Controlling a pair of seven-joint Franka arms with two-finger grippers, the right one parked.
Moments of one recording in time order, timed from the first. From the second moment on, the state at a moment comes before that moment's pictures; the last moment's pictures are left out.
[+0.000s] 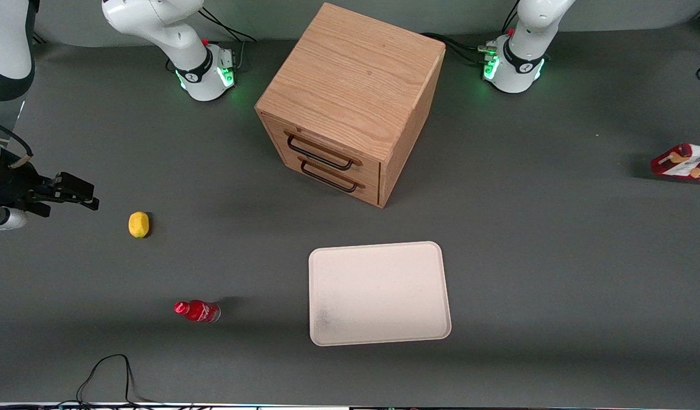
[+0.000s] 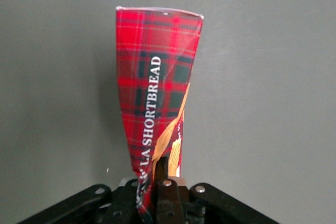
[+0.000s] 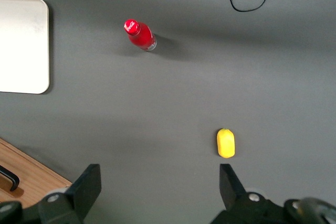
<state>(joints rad) 0.84 0.24 0.02 -2.09 -0.16 2.34 -0.51</state>
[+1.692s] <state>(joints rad) 0.37 -0.01 0.01 -1.78 0.07 1.80 -0.16</state>
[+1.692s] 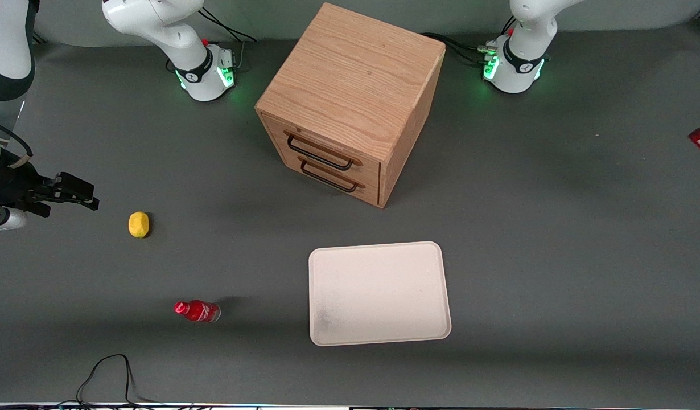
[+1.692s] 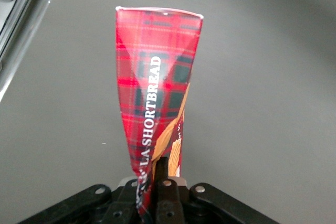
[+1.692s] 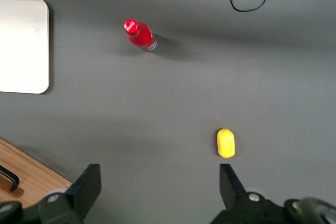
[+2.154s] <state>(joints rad) -0.03 0.00 0.01 -1.78 0.07 1.80 -0.42</state>
